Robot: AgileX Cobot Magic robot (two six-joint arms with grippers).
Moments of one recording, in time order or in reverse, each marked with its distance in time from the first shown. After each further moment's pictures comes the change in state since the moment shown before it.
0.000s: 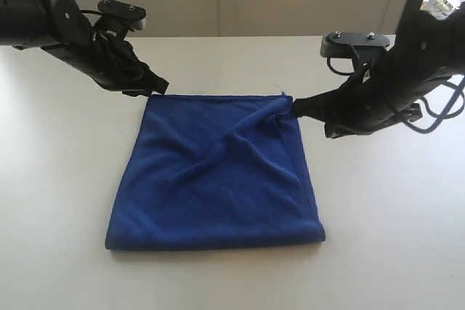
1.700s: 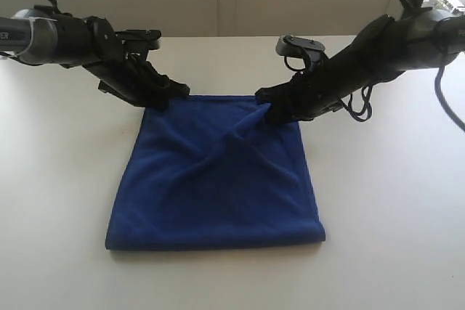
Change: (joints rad) left arm -0.007 0.268 -0.219 -0.087 0.033 -0.153; right arm -0.087 0.458 -0.374 0.752 0.097 -0.867
